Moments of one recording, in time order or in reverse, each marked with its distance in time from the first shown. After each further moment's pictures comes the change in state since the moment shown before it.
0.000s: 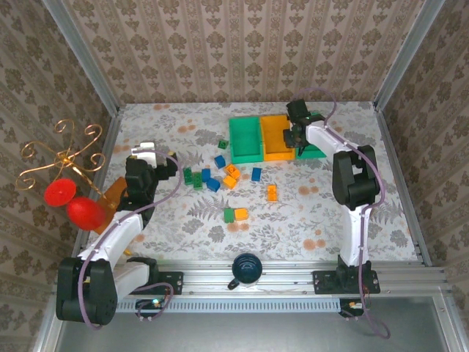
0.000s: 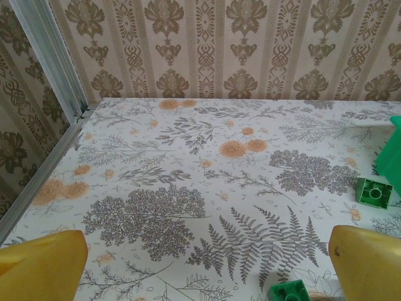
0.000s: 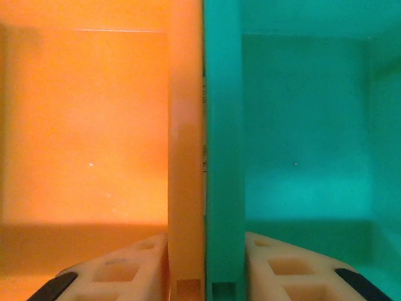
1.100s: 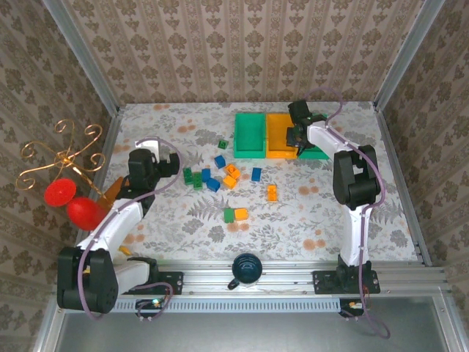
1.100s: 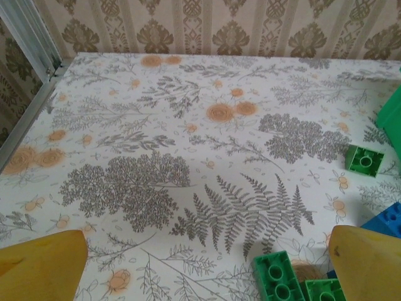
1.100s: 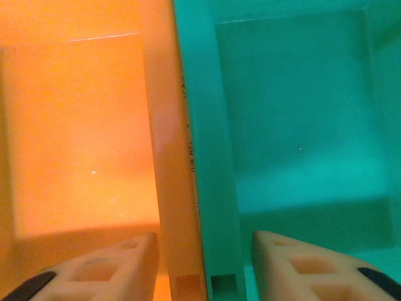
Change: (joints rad) left arm -0.005 0.084 0.142 -0.239 0.037 -0.046; right arm 0.002 -0.001 -0.009 -0.004 0.042 0.216
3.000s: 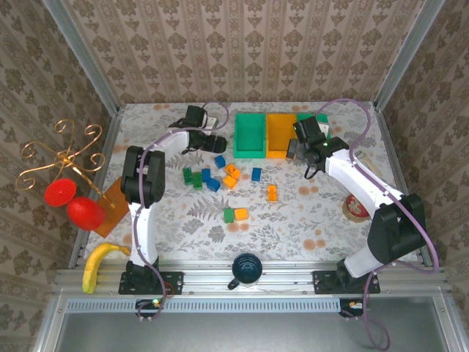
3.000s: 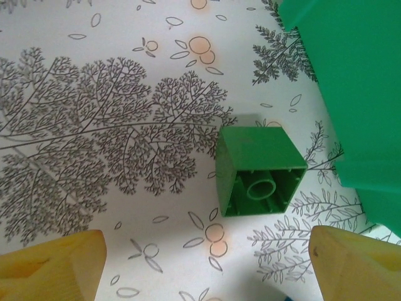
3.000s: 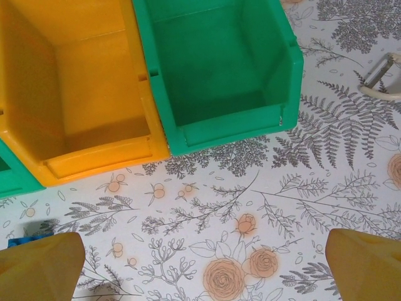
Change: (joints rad) left arm -0.163 1.060 1.051 -0.546 0.336 0.071; right arm 0.140 -0.595 -0.441 -0.050 0.196 0.209
